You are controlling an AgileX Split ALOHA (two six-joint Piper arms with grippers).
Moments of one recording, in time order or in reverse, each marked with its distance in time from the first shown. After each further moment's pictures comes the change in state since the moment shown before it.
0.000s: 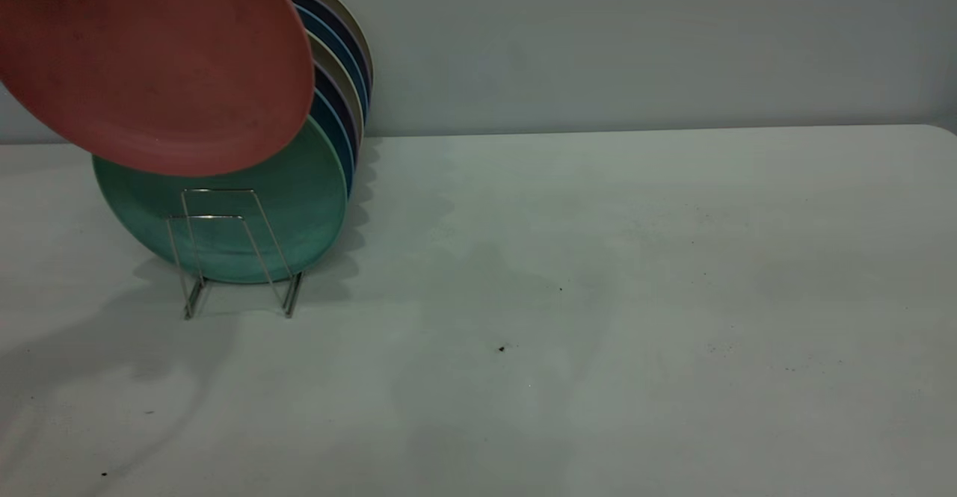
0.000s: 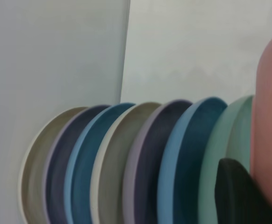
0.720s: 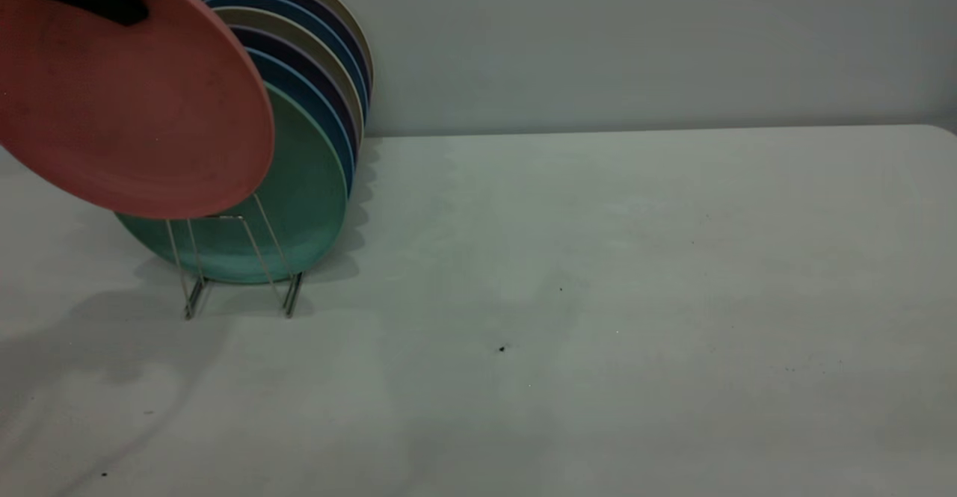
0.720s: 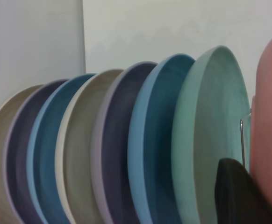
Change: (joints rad) left arm 0.001 0.052 -0.025 0.155 0.033 0.000; right arm 0.000 -0.555 0.164 -0.393 0.014 0.342
